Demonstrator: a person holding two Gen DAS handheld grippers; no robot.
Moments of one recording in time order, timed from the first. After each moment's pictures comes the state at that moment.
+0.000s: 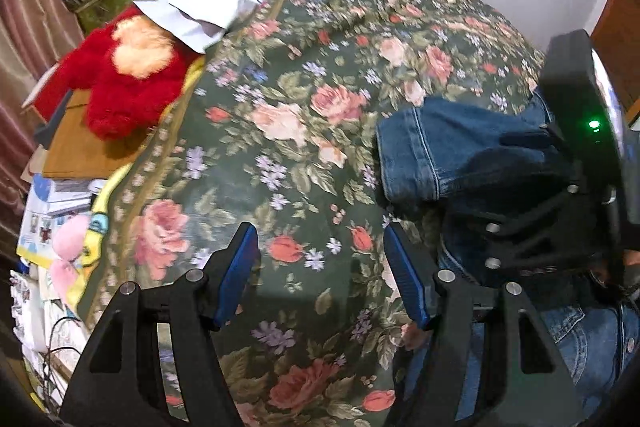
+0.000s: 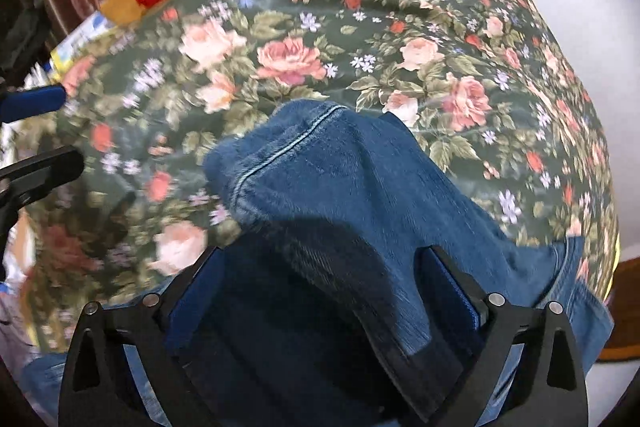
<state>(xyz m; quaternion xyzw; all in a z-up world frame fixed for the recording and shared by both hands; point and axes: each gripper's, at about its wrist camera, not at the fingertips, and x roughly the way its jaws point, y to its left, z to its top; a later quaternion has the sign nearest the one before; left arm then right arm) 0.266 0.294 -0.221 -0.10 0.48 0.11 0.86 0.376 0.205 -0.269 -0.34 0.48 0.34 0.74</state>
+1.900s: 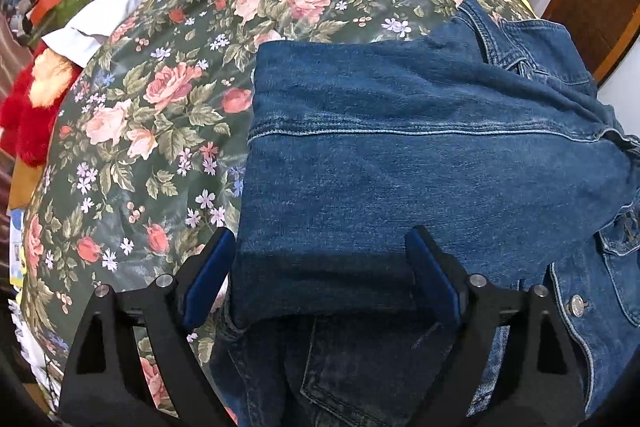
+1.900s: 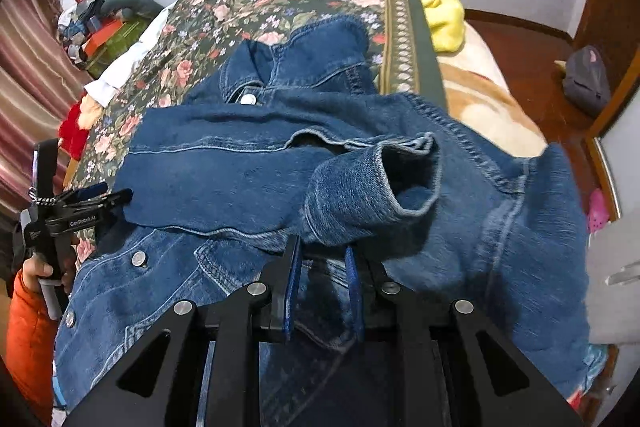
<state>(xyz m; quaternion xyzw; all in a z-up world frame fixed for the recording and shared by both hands) 0.327 0.152 -0.250 -0.05 0.54 0.05 0.84 0.336 -0.194 -0.192 0.00 0.53 0.17 0.83</state>
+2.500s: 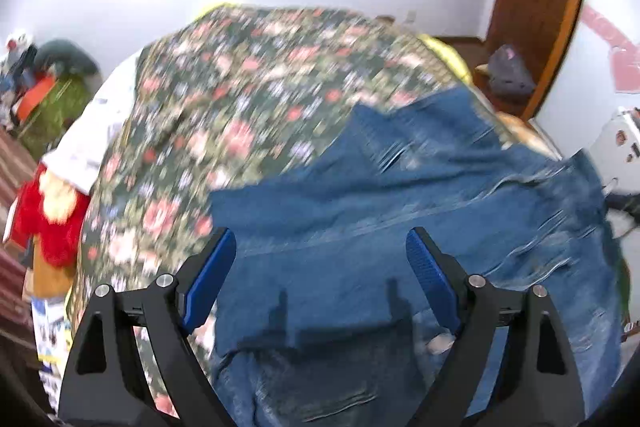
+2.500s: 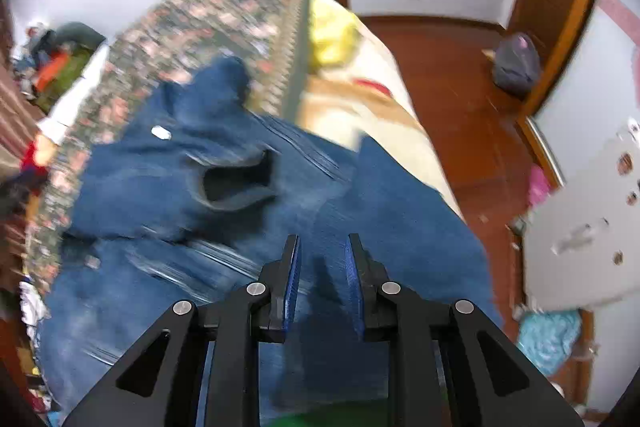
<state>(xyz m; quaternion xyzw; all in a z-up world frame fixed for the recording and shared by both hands) 0.332 0.072 -0.131 0.03 0.44 -0.02 0.90 0.330 -0.295 -0.185 -0.01 0.55 0.04 0.84</state>
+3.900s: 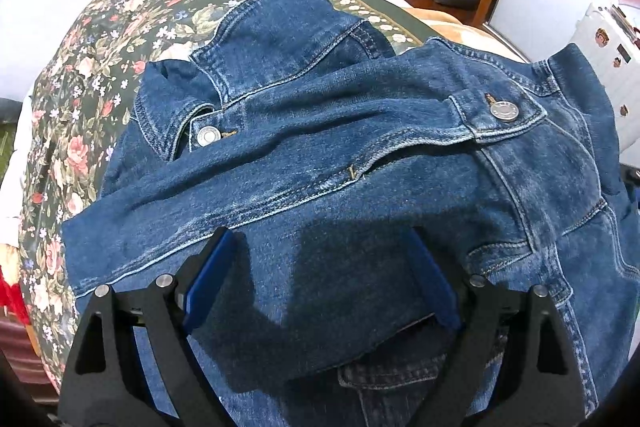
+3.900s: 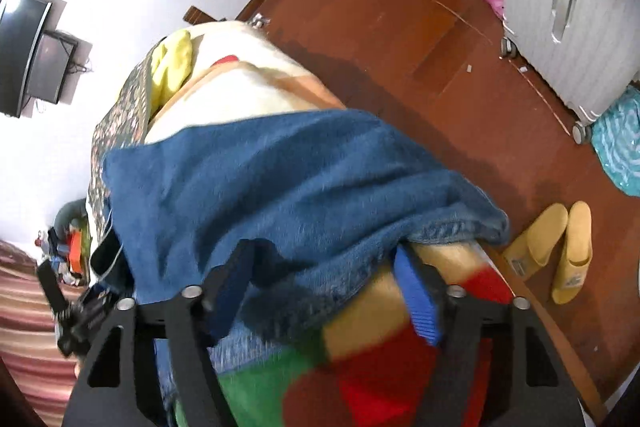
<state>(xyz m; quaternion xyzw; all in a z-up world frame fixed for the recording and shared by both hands) 0.391 -0.088 -0.231 0.12 0.54 -0.11 0.83 0.284 -0.457 -0.280 0.35 0.52 -0.04 0.77</state>
